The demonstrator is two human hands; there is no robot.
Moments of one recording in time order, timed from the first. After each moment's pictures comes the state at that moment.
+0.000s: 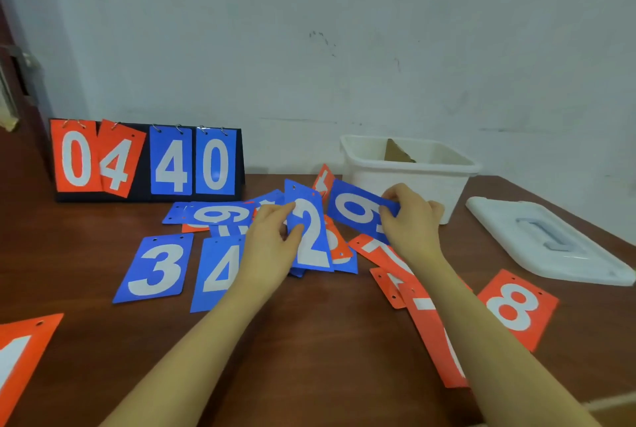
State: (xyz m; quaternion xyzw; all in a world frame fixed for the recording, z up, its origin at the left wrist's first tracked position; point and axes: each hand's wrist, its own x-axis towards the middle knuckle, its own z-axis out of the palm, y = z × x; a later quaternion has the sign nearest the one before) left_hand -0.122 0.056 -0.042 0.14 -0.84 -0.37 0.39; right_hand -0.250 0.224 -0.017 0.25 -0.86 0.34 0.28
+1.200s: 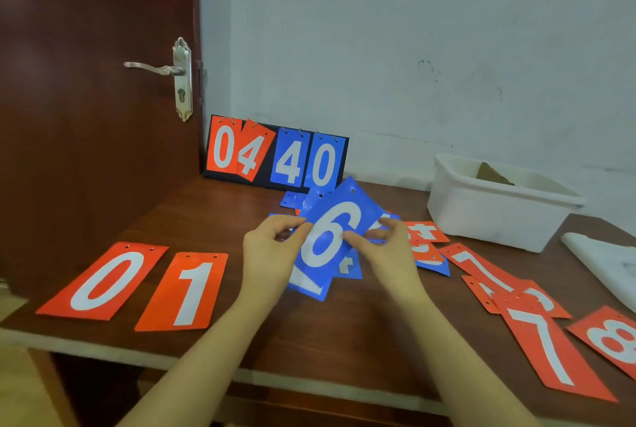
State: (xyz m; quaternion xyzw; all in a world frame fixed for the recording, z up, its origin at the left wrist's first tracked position) left_hand 0.036 -0.003 -0.043 0.22 -0.67 -0.51 0.49; right_hand -0.086 0.112 -0.039 0.25 -0.69 0.67 -0.09
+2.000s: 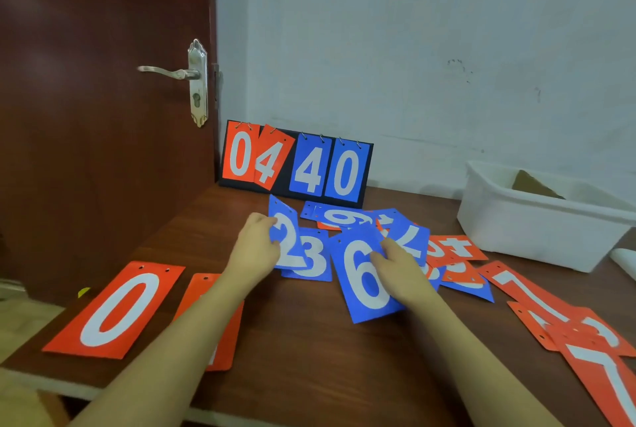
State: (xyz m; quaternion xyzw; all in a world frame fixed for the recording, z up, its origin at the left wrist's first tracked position) left_hand 0.020 -0.123 -0.061 0.32 -0.85 -0.28 0.30; right_hand -0.114 0.064 -0.048 0.31 -0.86 0.39 -0.13
